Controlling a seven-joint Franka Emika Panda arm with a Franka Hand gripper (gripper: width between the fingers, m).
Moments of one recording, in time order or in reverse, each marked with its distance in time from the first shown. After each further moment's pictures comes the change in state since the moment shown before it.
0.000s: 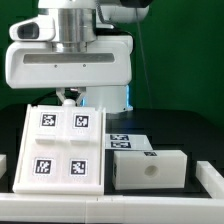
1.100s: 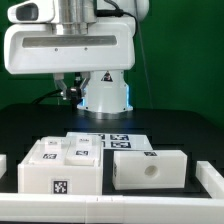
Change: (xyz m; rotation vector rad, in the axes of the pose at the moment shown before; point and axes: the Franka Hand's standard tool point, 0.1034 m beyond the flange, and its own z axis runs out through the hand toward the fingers) arm 0.010 -0.002 -0.025 0.019 0.018 -0.014
